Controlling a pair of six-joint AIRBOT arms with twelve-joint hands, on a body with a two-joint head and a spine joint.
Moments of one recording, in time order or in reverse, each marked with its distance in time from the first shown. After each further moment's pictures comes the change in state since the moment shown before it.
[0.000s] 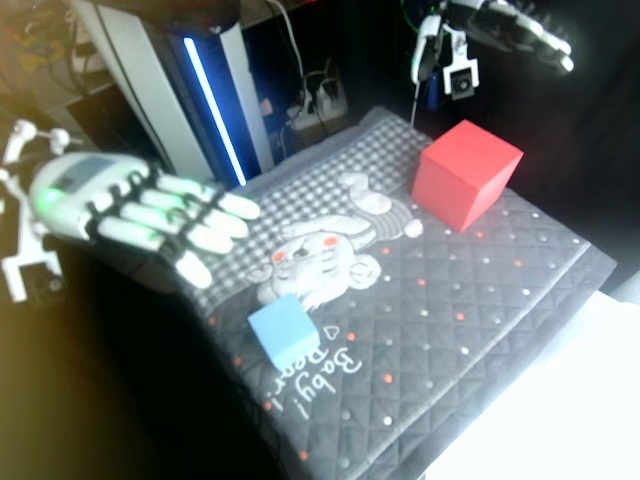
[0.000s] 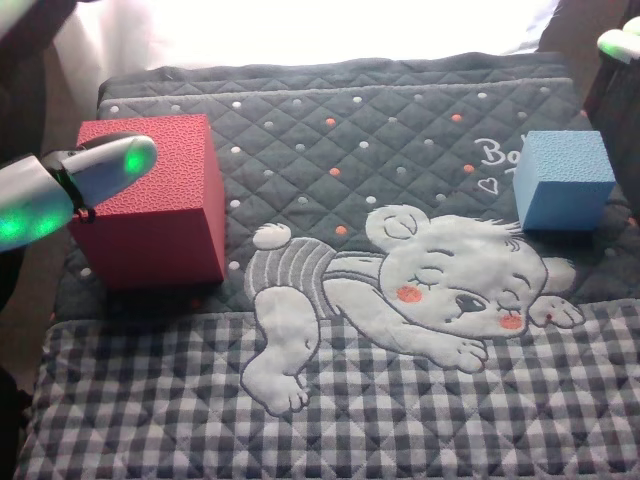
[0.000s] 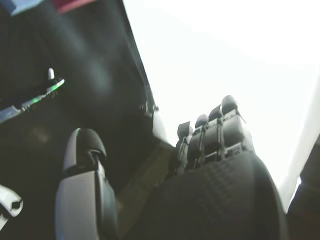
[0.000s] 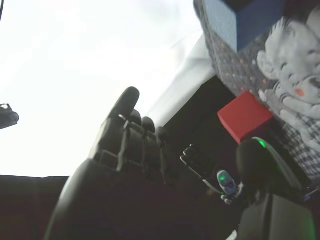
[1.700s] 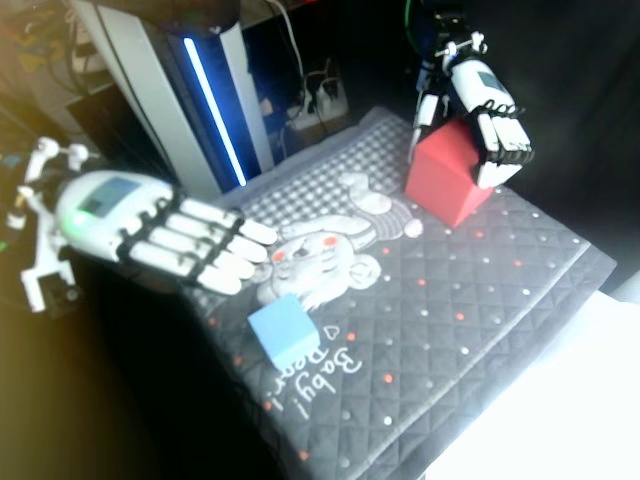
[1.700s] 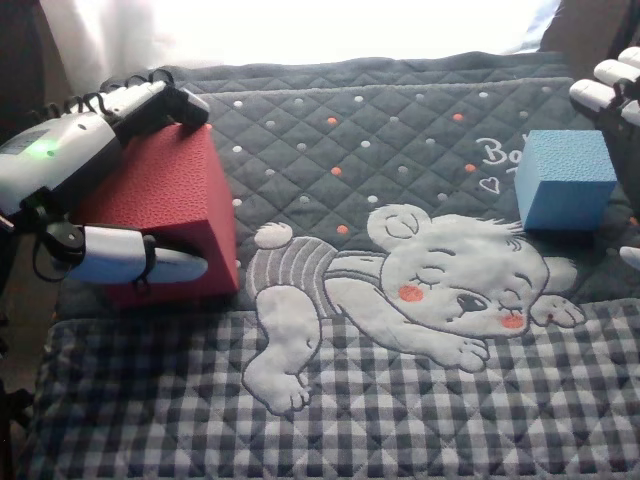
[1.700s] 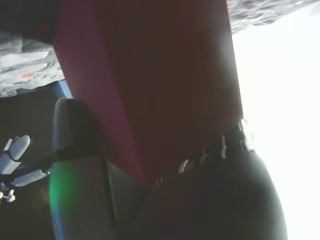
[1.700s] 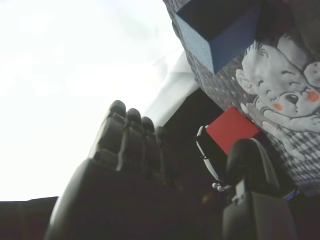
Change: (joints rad) left arm -0.162 -0.099 0.104 -0.010 0.532 0.079; right arm 0.000 -0.053 0.020 0.008 -0.089 0.000
